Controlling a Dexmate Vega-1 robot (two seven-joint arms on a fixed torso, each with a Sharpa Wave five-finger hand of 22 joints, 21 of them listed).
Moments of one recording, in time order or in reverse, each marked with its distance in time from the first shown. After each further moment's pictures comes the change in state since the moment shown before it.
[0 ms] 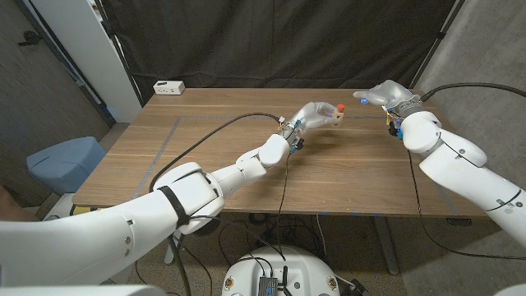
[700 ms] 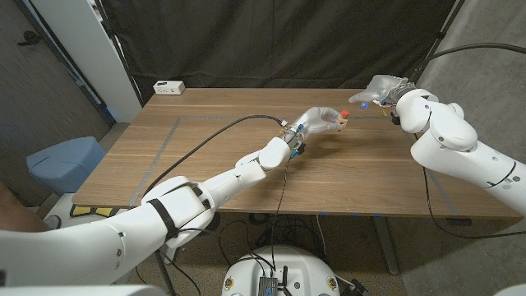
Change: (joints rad) left arm 0.078 0.079 -0.017 -0.214 0.045 0.089 -0.037; left_hand 0.000 0.000 0.000 0.000 0.005 0.000 0.000 0.000 0.005 0.000 0.000 0.000 0.000 -0.004 -0.004 0.000 0.000 0.000 0.000 0.000 0.000; right arm 0.231 -0.143 -0.226 -0.093 -0.360 -0.239 0.458; right_hand 0.011 -0.001 0.007 0.015 -0.007 0.128 -0.012 0.084 0.003 0.054 -0.014 0.011 0.000 0.024 -0.038 0.019 0.000 0.024 -0.014 0.005 0.000
